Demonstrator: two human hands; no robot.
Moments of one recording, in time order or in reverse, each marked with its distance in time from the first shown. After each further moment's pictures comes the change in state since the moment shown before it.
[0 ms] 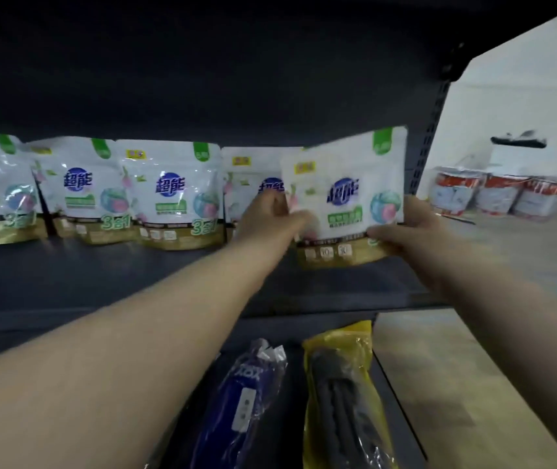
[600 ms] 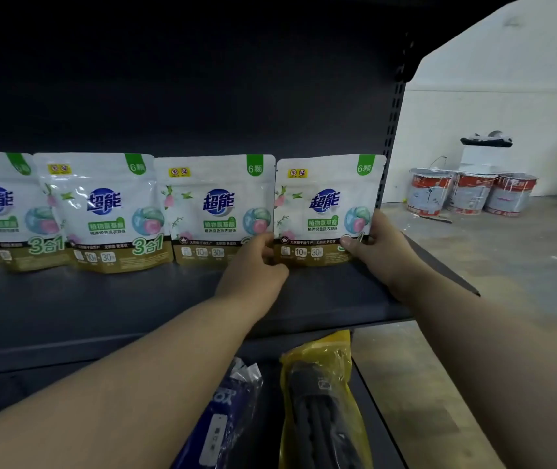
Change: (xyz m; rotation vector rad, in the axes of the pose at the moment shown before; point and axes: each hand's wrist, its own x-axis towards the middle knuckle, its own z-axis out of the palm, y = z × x) left_hand 0.008 -0.039 0.057 0.338 -0.068 -0.003; right_hand 0.039 0.055 -0.033 -0.252 0.092 -0.011
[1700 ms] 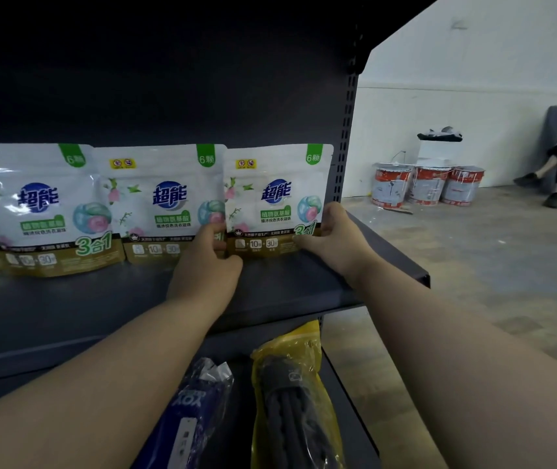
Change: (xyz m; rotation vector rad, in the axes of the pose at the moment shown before) left_hand -0.005 -0.001 0.004 0.049 0.125 -0.008; right_hand 0.001 0.003 0.002 -0.127 0.022 0.056
